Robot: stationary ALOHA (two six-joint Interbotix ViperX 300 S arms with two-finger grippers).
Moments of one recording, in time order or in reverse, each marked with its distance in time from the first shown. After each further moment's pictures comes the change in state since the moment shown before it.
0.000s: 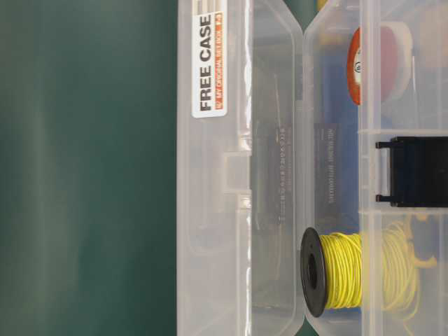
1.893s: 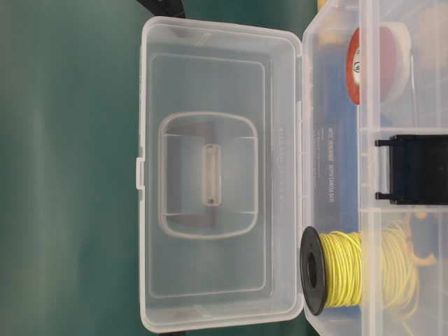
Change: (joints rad) left arm 0.250 0.112 -0.104 -0.006 -0.141 0.000; right arm -0.293 0.091 -0.083 0.002 -0.152 0.002
